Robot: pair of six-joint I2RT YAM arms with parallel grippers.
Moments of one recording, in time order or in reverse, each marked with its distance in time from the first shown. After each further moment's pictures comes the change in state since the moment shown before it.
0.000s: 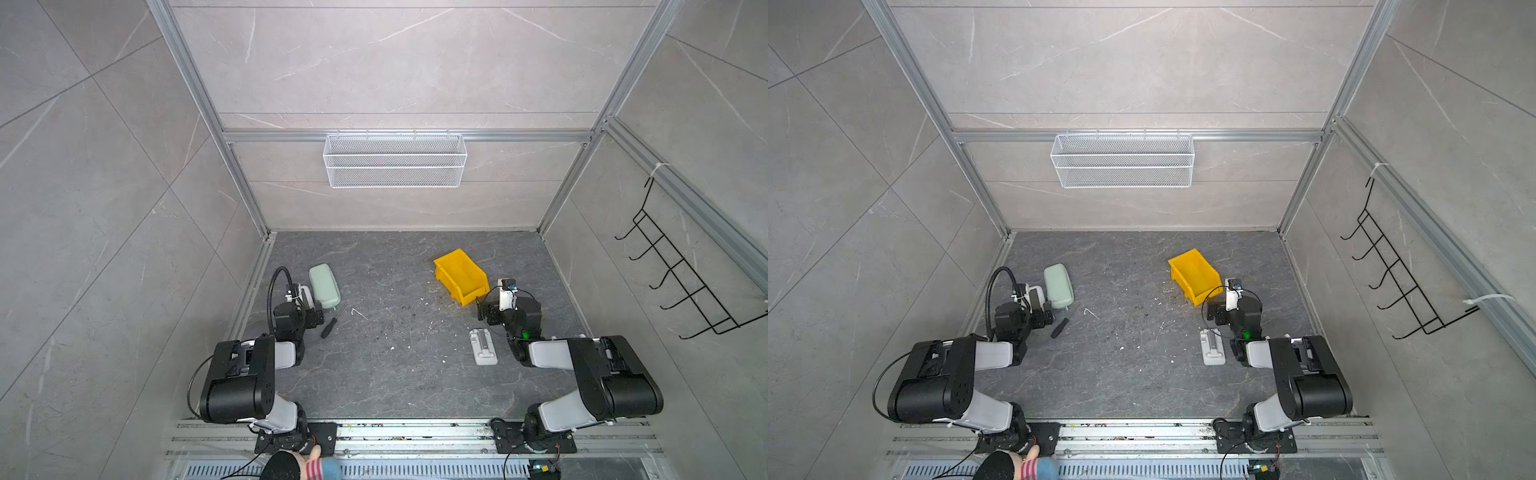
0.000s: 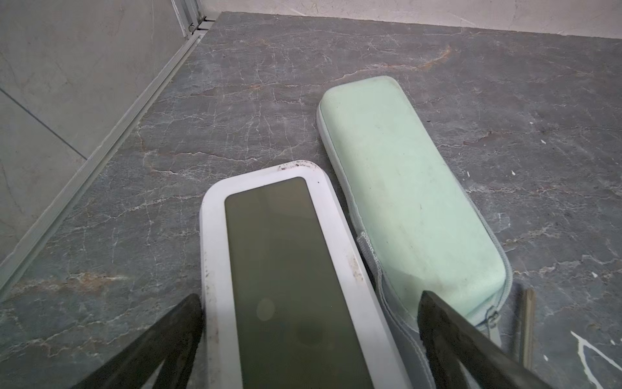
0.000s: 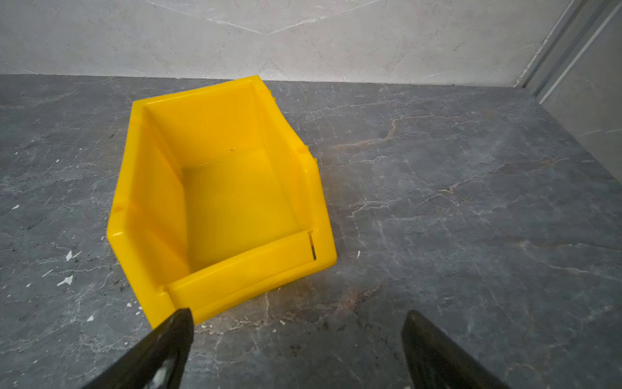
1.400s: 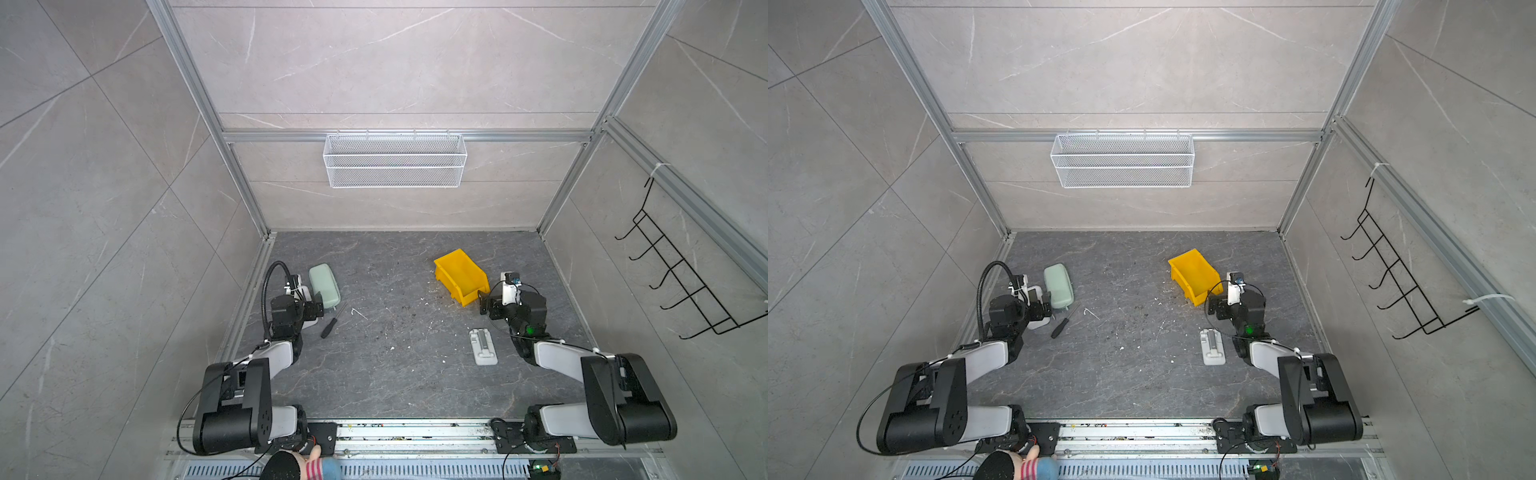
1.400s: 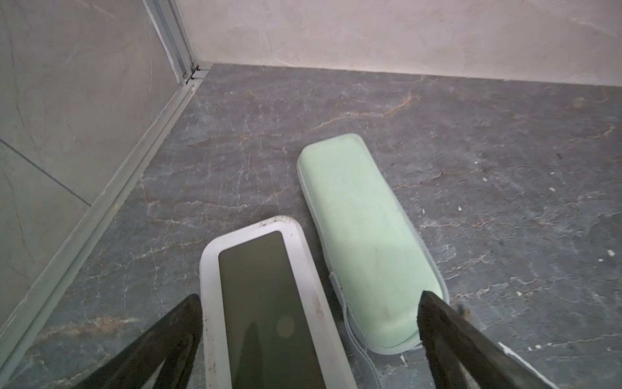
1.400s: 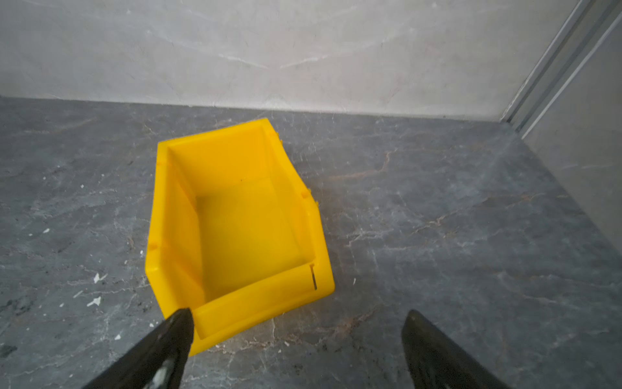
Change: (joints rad) left arm -0.013 -0.185 0.072 -0.183 0.055 0.017; right arm 0.000 -0.169 0.048 -0.158 -0.012 -0.008
